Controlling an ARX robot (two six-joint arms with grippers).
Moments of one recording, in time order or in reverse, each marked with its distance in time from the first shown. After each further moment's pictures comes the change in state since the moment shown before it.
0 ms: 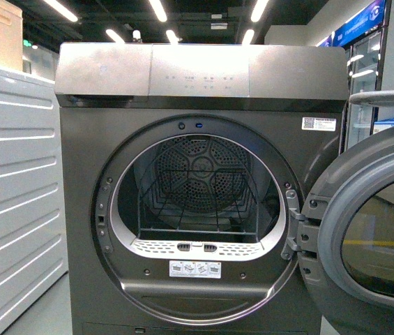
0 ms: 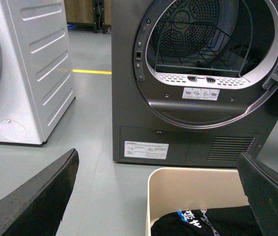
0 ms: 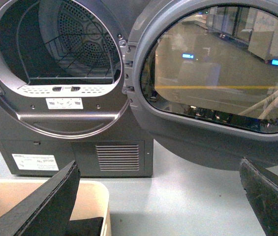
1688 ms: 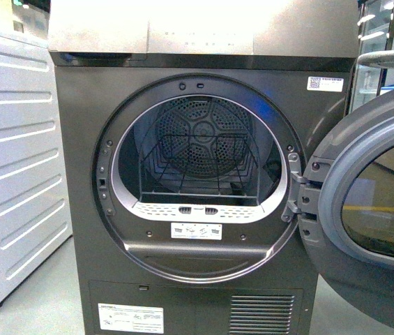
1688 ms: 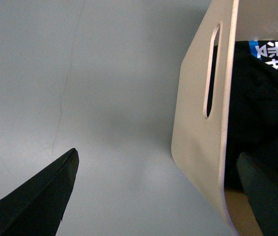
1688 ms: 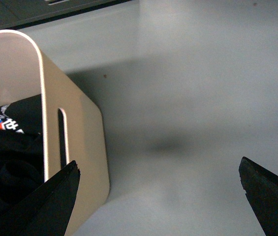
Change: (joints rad) left arm -0.021 2.180 0.430 0.859 -0.084 -0.057; right arm -0.029 1.935 0.401 0.727 -0.025 0.184
